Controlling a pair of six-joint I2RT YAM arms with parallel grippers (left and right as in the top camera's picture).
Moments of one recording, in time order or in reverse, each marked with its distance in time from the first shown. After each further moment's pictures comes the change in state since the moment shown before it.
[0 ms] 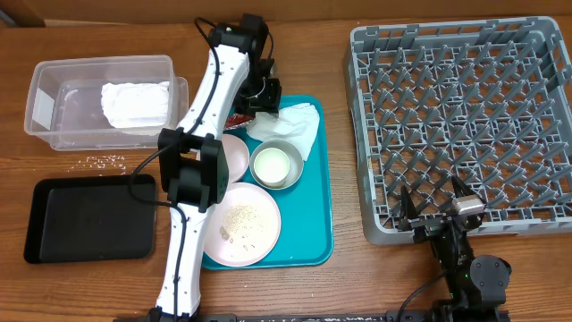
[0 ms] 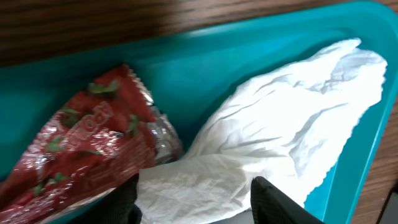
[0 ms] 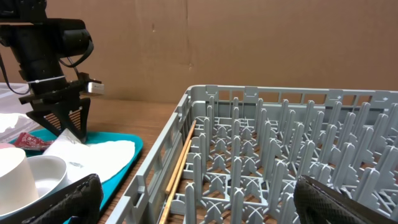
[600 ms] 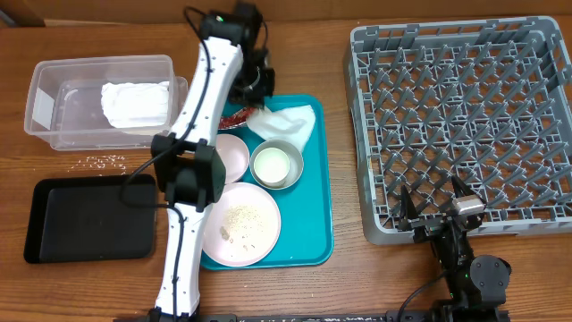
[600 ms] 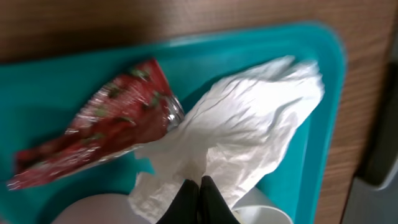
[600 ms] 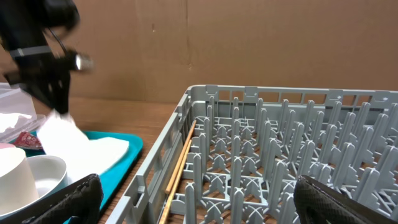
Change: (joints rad) left arm 0.029 -0.020 0.181 -0.132 -0.010 -0.041; right arm 0.000 0.000 0.000 0.000 0.000 0.000
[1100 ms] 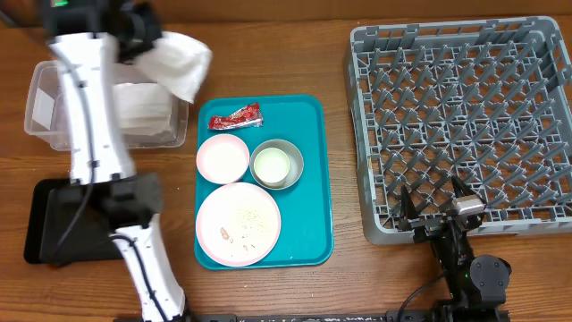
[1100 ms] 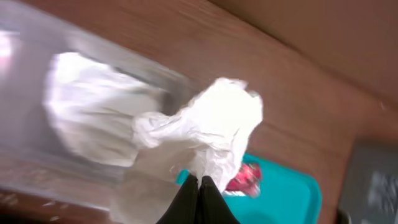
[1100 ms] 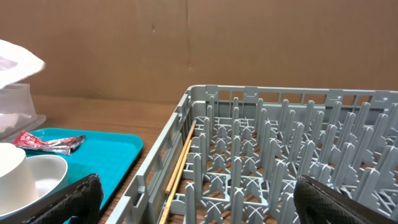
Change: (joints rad) left arm 0.391 -0.272 0.122 0.049 -0.090 -0.177; right arm 0.000 0.000 0.000 0.000 0.000 0.000
